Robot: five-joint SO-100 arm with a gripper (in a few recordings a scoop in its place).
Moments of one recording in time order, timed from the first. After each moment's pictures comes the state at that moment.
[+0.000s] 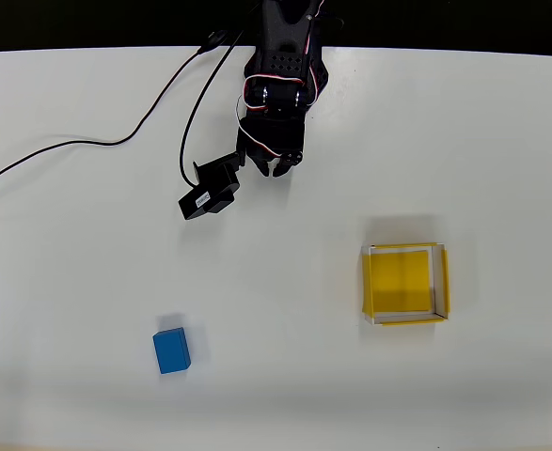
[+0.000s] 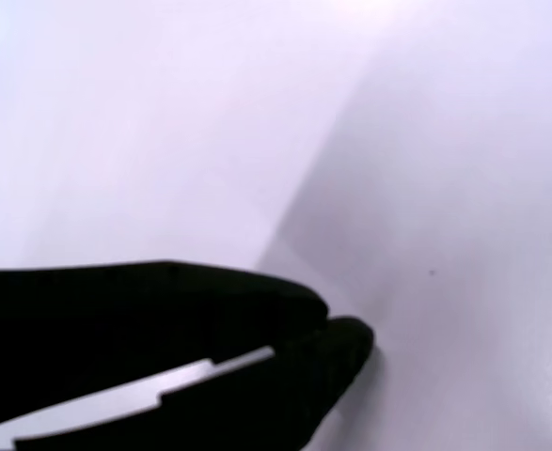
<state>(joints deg) 1.1 190.0 178.6 76.8 -92.1</state>
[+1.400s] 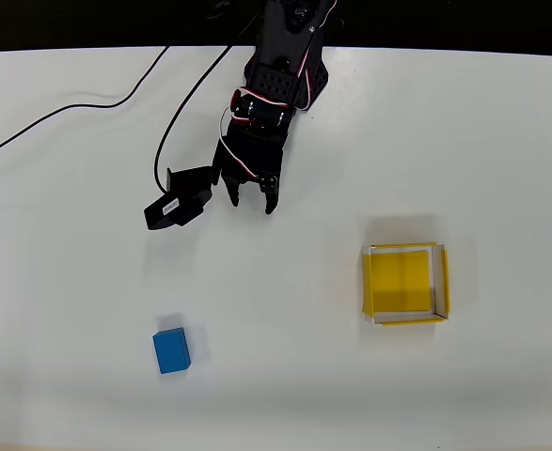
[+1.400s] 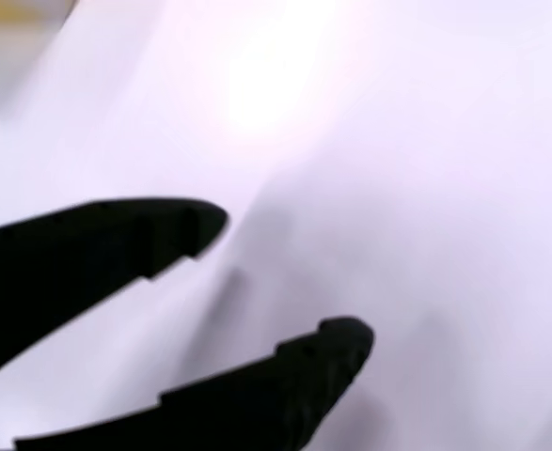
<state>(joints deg) 13.9 154.2 172.6 31.5 -96.9</state>
